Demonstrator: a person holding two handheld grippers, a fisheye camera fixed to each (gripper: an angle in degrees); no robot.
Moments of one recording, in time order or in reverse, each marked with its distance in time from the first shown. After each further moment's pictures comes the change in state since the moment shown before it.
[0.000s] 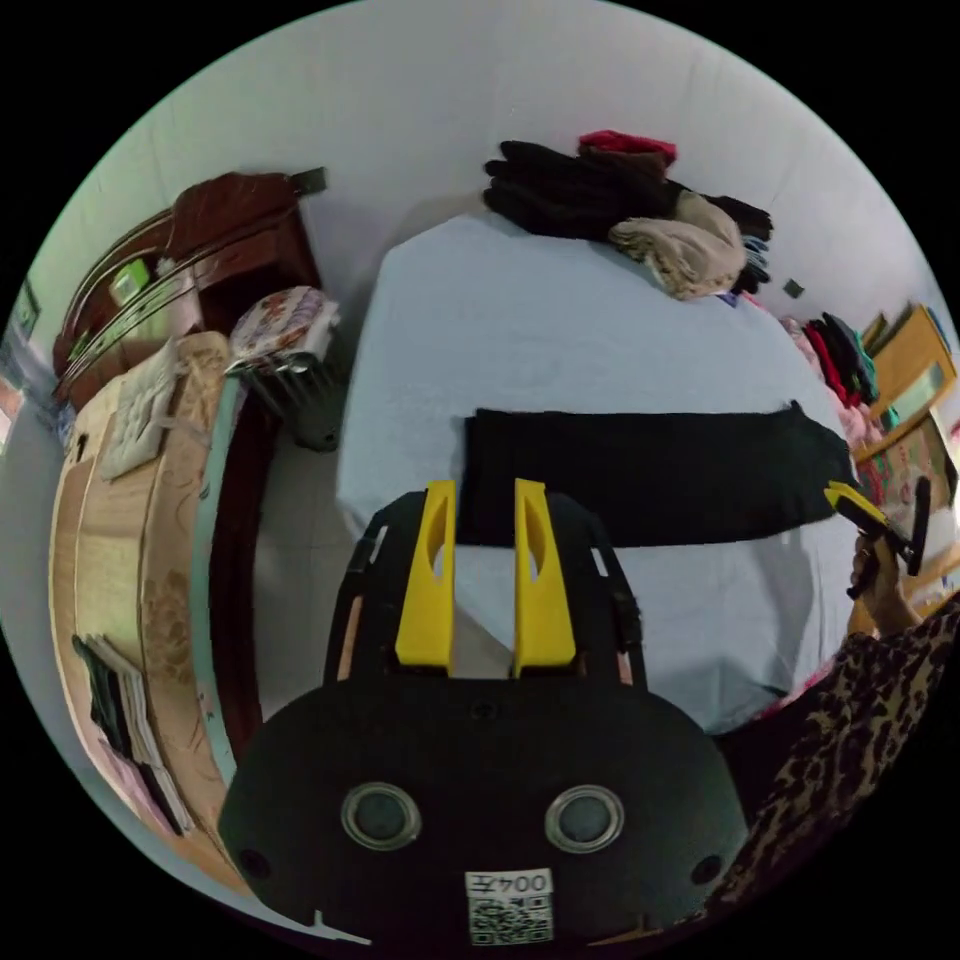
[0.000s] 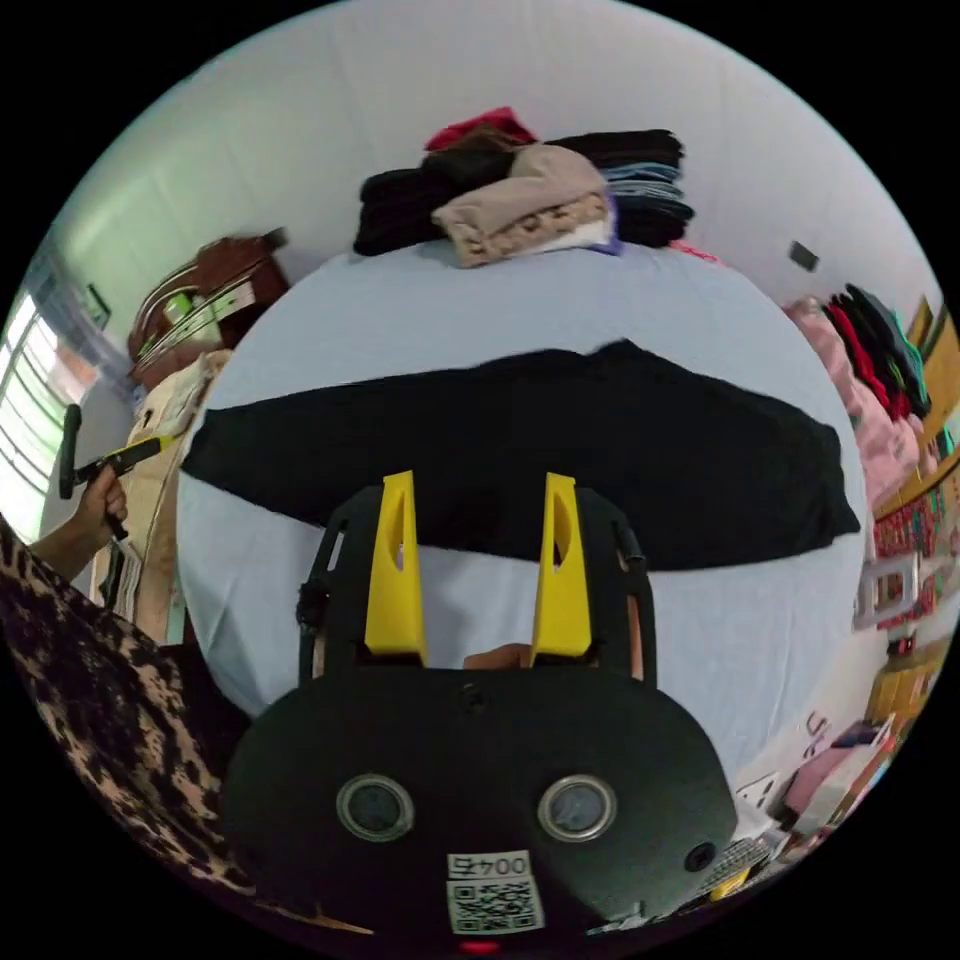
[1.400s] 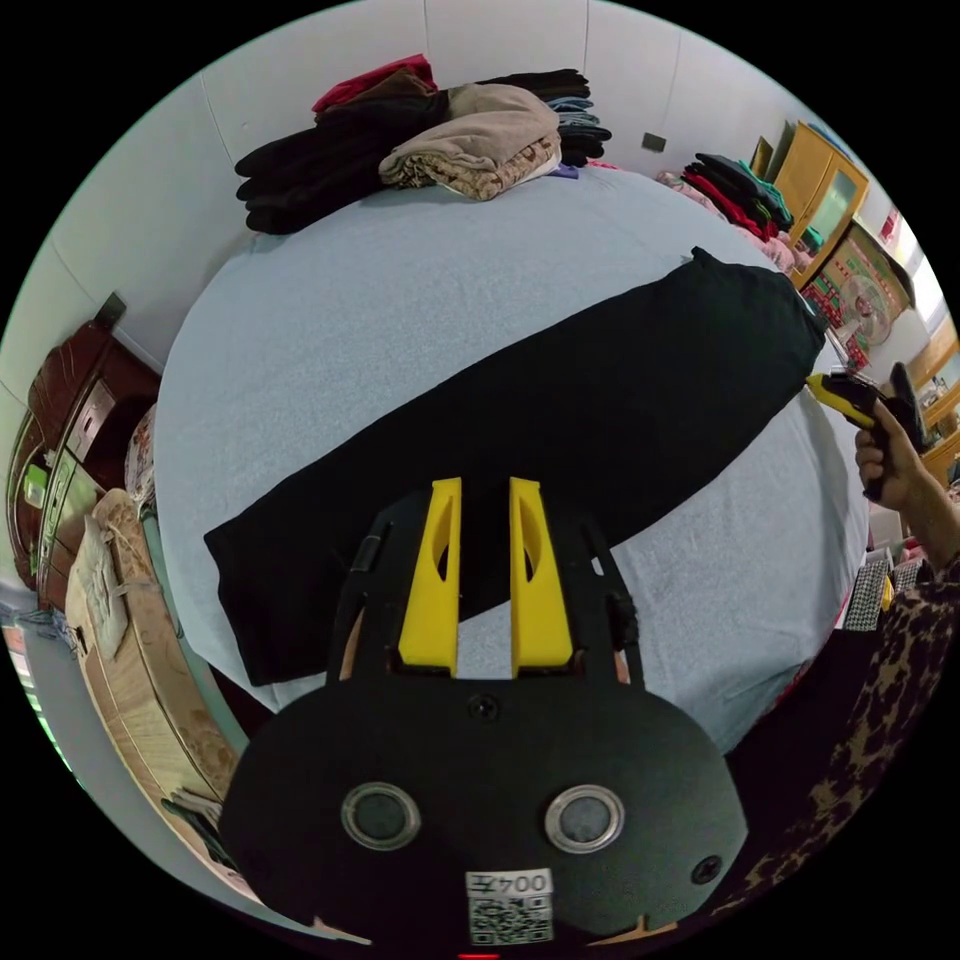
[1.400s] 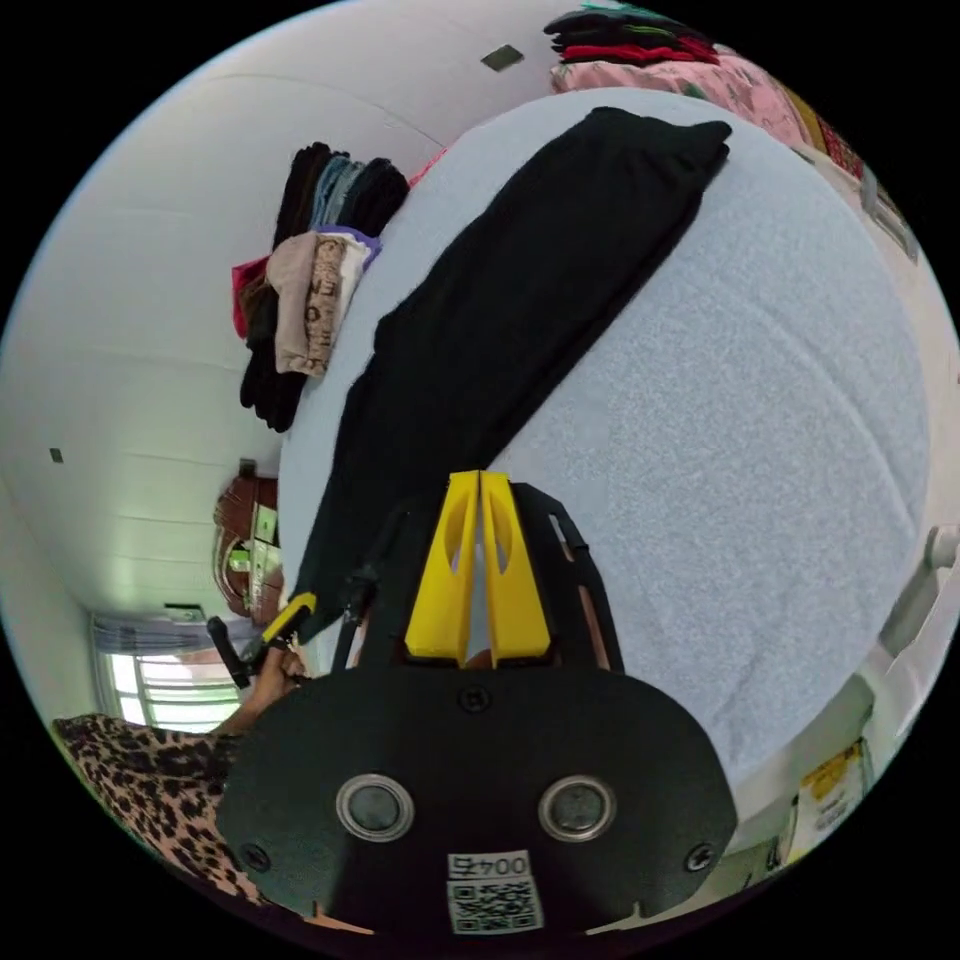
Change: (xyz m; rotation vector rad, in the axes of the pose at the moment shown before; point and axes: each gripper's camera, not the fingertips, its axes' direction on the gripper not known) left arm 0.276 -0.081 0.050 -0.104 0.054 0.428; right arm 0.404 0.202 -0.005 0.032 -0.356 0.781
